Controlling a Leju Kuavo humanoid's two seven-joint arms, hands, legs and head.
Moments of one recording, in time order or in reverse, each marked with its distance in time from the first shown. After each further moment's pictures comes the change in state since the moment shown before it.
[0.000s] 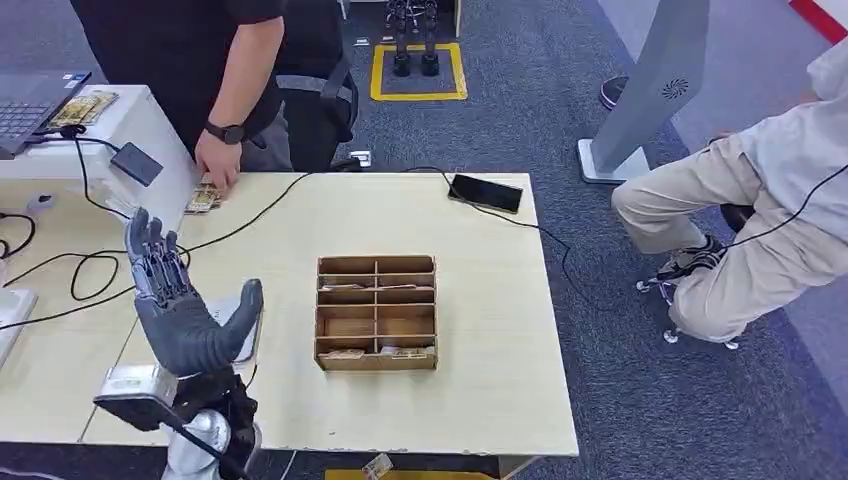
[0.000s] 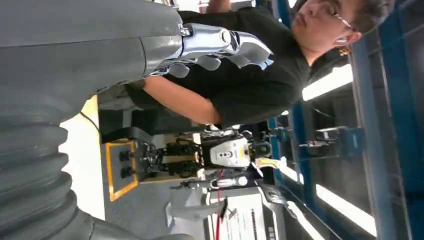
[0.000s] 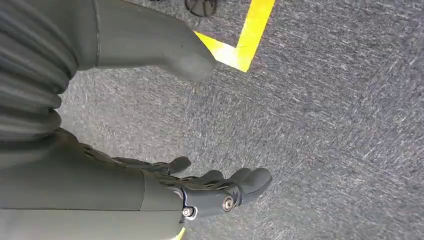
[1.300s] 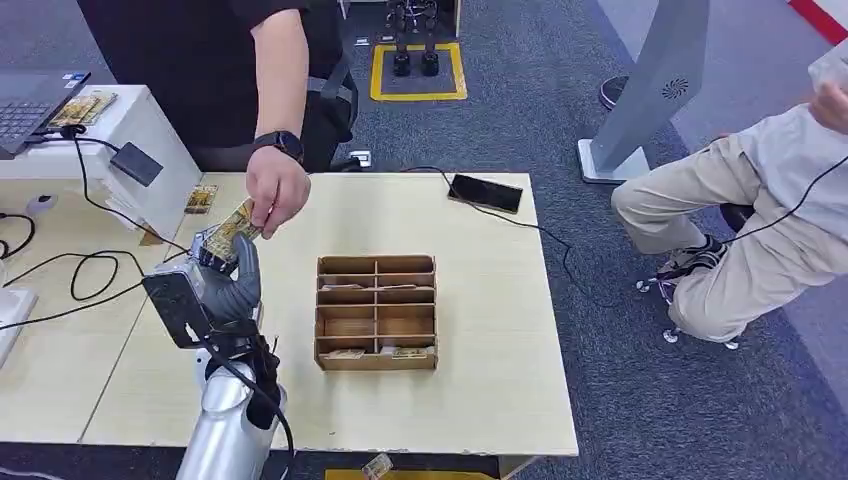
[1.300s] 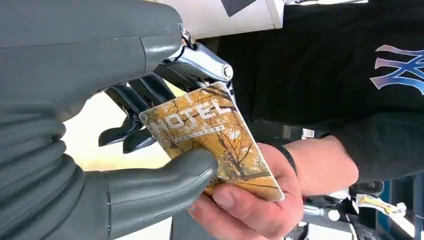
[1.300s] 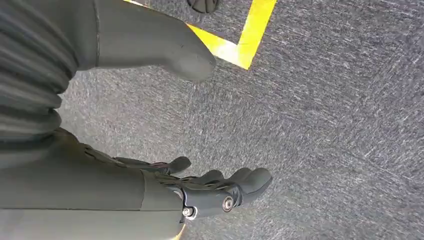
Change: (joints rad) left arm -0.203 -0.105 0.109 0.302 0.066 0.064 0.285; right arm 0.000 -0.008 0.000 0.001 0.032 0.000 0.030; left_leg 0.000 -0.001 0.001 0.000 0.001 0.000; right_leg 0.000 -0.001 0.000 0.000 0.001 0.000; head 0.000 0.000
